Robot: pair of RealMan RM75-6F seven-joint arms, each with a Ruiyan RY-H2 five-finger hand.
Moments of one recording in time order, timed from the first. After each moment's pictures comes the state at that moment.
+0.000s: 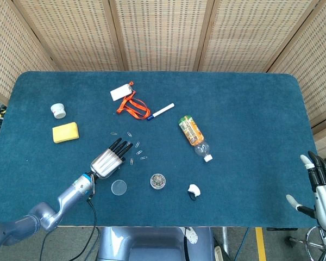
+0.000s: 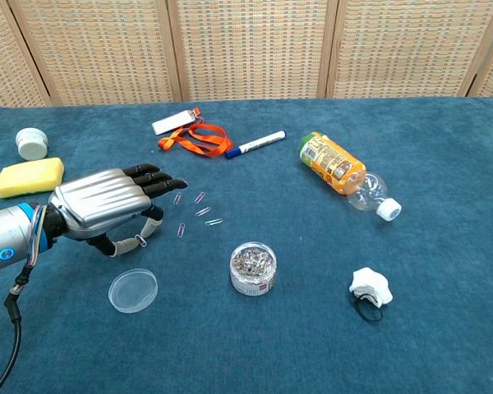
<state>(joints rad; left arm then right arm) -0.71 -1.76 0.02 -0.91 1.64 0.99 0.28 0.00 -1.01 0.07 -1.77 -1.60 1.63 -0.01</state>
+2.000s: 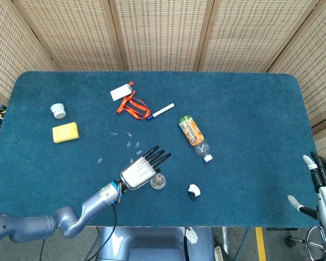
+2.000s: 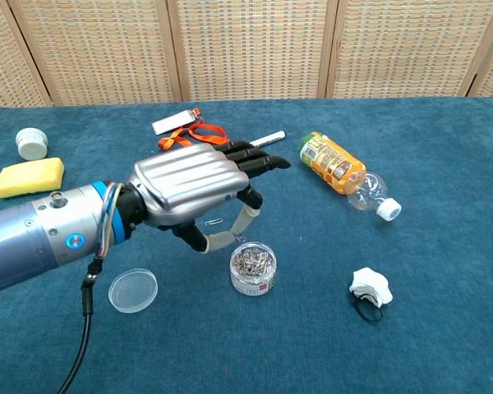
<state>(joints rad) -0.83 -1.73 -0.07 -1.33 1.57 0.97 0.44 -0.01 -1.00 0.07 -1.77 -1.61 1.64 0.02</state>
